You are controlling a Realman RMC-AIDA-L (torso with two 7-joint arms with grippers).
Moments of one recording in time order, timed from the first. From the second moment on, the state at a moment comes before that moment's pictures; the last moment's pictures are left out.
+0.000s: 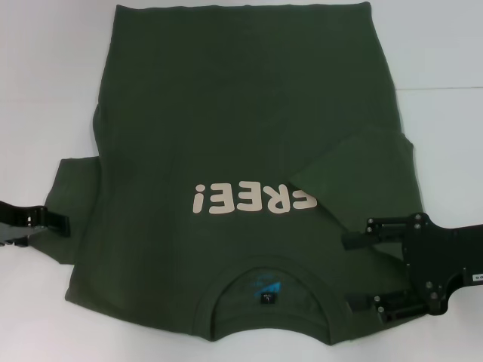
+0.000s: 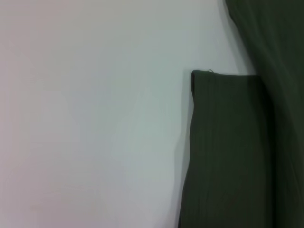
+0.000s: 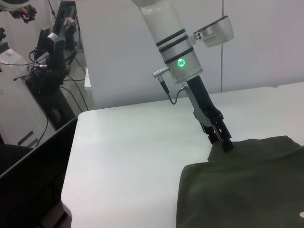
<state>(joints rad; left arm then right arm) -0.63 -2.09 0.79 0.99 2.86 1.29 -2.82 0.41 2.09 -0.84 -1.03 -2.01 -1.86 1.39</state>
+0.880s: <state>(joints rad) -0.64 -2.10 0.80 0.99 2.86 1.30 -2.82 0.40 2.09 -0.84 -1.03 -2.01 -1.86 1.40</state>
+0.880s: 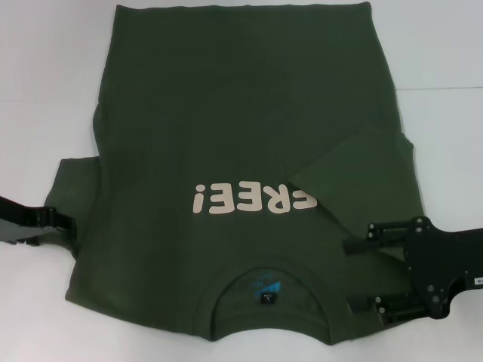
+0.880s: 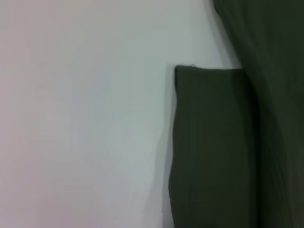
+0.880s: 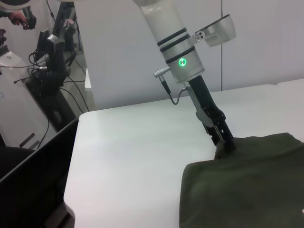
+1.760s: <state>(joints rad) -0.64 -2.10 0.90 1.02 2.86 1.29 -2.80 0.41 2.09 -0.83 -1.03 -2.01 -1.87 1.41</state>
